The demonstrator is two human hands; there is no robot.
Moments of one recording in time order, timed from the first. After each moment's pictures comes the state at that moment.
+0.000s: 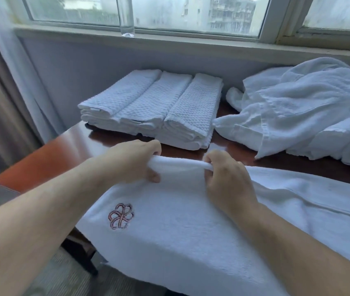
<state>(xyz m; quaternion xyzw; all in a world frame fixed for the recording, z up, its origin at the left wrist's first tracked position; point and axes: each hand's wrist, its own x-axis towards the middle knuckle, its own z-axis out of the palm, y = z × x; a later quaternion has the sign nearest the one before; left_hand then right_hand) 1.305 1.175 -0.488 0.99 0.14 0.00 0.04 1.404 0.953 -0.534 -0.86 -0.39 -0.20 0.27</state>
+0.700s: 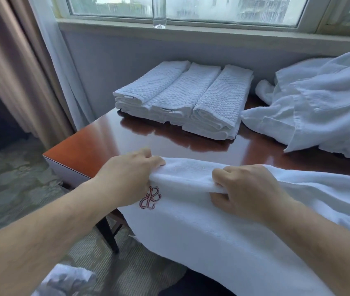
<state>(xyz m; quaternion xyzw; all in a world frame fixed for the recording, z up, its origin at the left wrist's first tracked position) 1.205 1.153 -0.509 0.98 0.18 0.02 -0.03 1.374 0.934 -0.521 -0.76 -0.61 -0.21 0.09</state>
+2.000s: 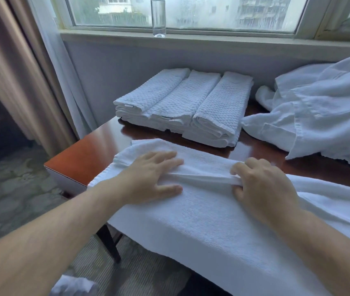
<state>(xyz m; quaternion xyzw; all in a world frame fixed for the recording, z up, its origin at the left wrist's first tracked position) 1.245 1.178 -0.533 0.99 0.08 0.03 0.11 1.391 0.931 -0.518 -0.89 -0.43 -0.14 0.04</state>
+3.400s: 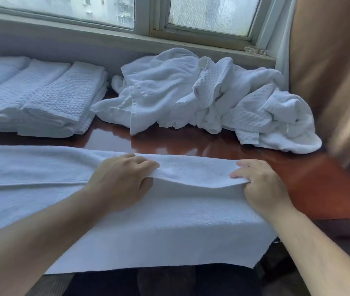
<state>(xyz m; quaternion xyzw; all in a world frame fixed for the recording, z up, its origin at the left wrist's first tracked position) 1.345 0.930 -0.518 0.97 -0.14 0.17 0.06 1.419 0.605 -0.534 -0.94 -0.19 -0.20 0.20</state>
